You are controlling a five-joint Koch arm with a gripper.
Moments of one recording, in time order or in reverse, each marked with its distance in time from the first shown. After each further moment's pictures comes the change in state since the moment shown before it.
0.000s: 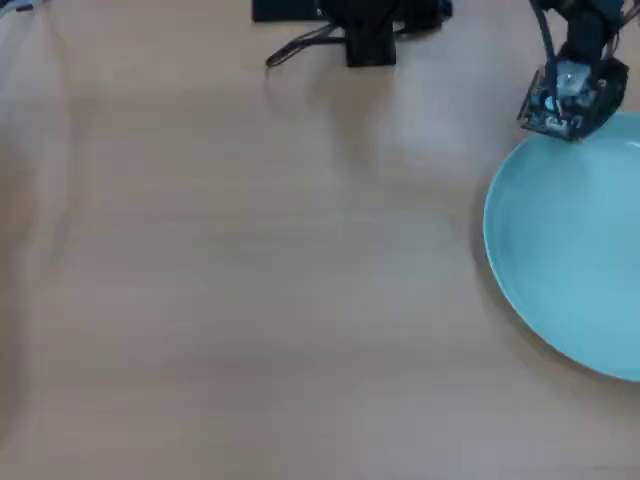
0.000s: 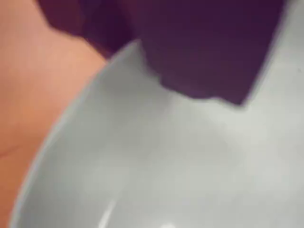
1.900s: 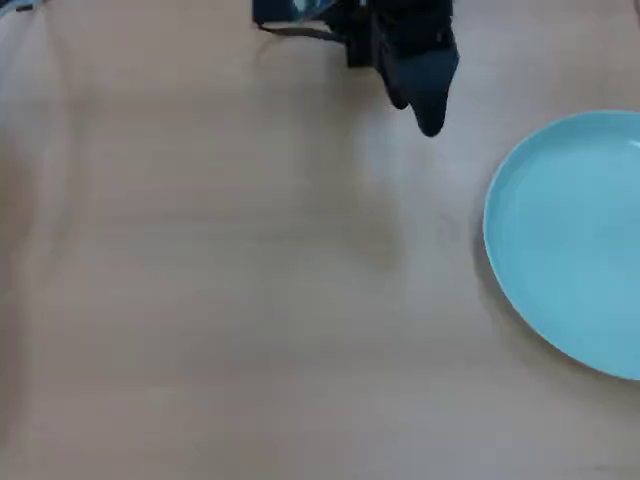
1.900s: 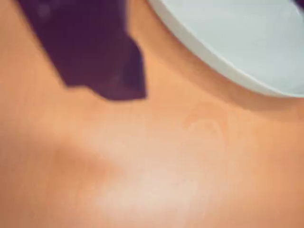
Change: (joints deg) arm 50.9 49.8 22.6 13.7 -34.5
